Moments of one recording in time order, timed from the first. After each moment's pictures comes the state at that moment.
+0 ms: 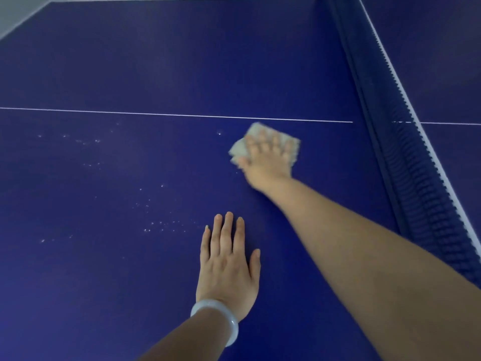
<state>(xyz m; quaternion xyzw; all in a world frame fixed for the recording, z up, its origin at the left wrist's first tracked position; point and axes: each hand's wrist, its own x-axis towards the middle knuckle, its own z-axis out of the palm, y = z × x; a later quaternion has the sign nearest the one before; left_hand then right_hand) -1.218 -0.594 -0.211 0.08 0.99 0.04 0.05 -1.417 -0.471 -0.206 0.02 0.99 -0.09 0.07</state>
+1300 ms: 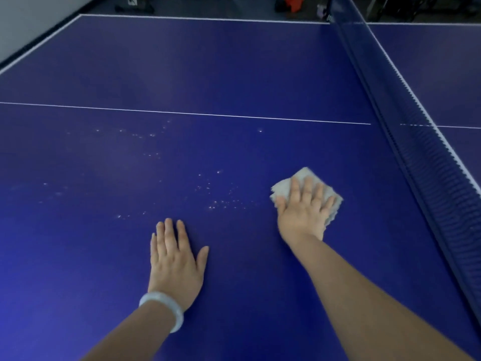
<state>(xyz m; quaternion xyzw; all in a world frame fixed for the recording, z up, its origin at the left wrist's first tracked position) -1.187 -0.806 -0.199 -0.01 1.00 0.02 0.05 -1.258 -0.557 -0.210 0.19 0.98 -0.08 0.04</state>
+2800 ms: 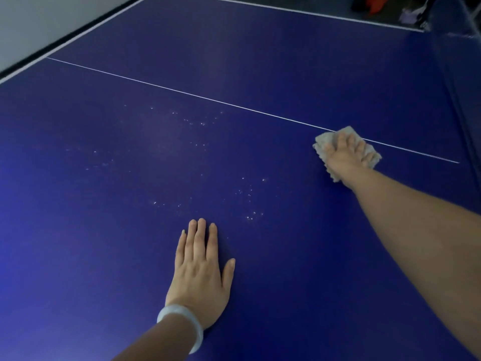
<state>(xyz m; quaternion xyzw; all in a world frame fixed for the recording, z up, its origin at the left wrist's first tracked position) -1.185 -0.808 -0.215 -0.04 1.00 0.07 0.04 -1.467 -0.542 -0.187 0.16 0.96 -0.19 0.14</state>
